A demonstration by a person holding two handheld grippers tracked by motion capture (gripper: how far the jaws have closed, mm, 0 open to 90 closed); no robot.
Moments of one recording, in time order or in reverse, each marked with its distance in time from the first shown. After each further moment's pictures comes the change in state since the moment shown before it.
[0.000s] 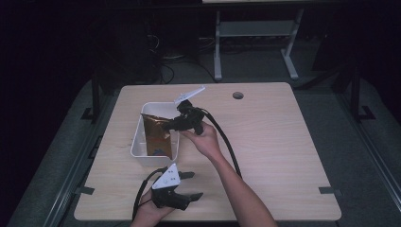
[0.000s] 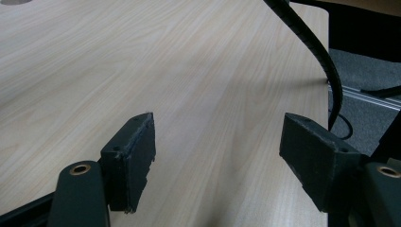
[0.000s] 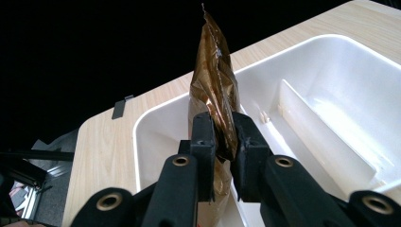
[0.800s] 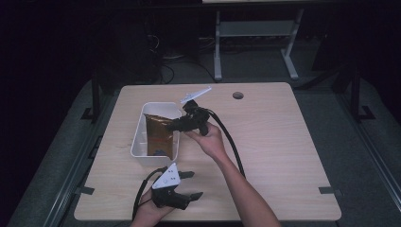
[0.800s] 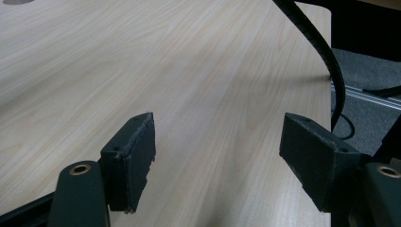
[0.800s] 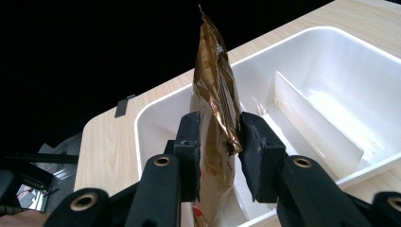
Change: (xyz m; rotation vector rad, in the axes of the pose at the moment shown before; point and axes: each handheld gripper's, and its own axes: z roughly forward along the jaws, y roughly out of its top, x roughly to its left) left arm 0.001 0.000 0.000 -0.001 0.008 0.002; right arm -0.005 -0.008 -0.012 -0.011 0.007 0.025
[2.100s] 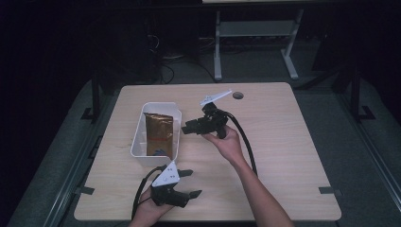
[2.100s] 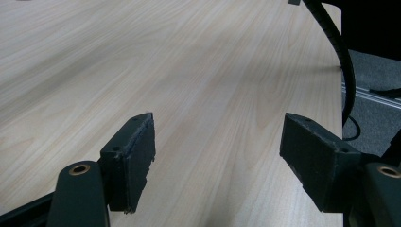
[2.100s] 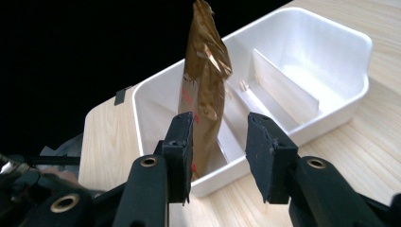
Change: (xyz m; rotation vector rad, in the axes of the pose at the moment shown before) left arm 0.005 -0.001 0.000 0.010 0.017 -0.012; right arm -0.010 -0.029 -0.046 -0.014 -0.020 0.044
